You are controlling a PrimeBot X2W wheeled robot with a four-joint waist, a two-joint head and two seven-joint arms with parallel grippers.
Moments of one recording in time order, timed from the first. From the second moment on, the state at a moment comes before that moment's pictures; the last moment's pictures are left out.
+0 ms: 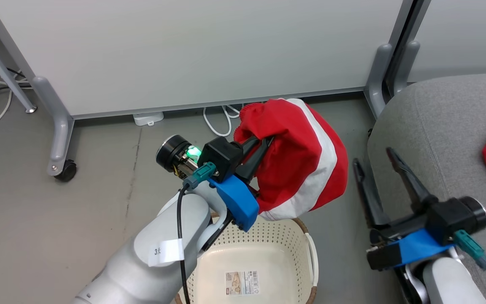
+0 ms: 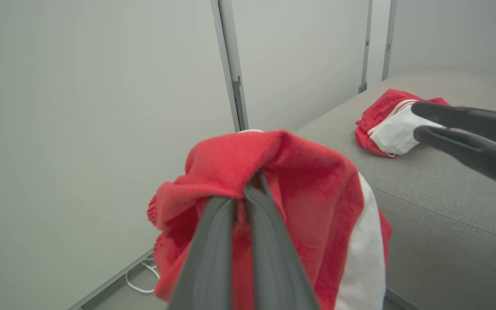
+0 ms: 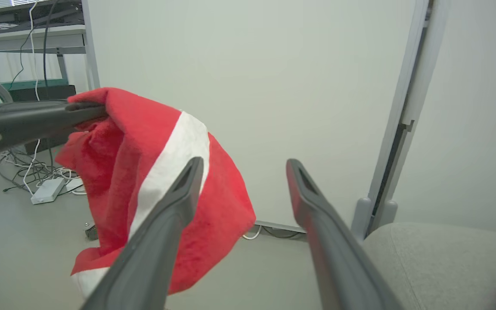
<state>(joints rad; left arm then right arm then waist) -0.74 0.12 -0.90 0.64 -0.53 -0.13 -0.26 -0.18 -0.12 0.10 0.14 0.09 0.13 -0.26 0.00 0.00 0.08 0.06</state>
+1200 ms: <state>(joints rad) -0.78 0.08 -0.93 0.61 -0.52 -0.13 -0.26 -0.54 -0.12 0.38 0.53 0.03 0.13 -0.26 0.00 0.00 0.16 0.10</state>
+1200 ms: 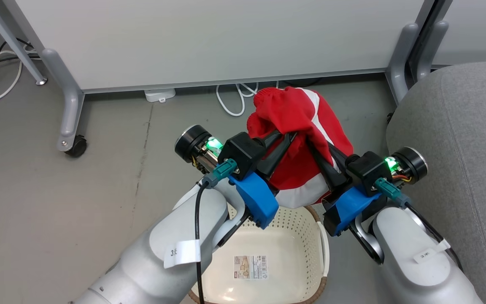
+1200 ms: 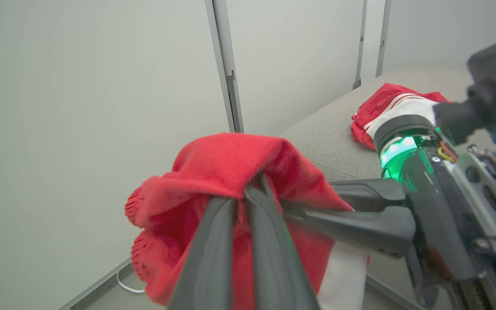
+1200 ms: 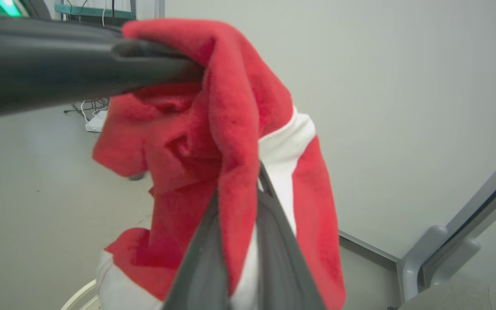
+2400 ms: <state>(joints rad) -0.76 0.08 -0.92 0.62 -0.49 -0.13 -0.26 -0.53 -0.10 0.32 0.53 0.06 0.13 -0.26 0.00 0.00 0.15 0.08</state>
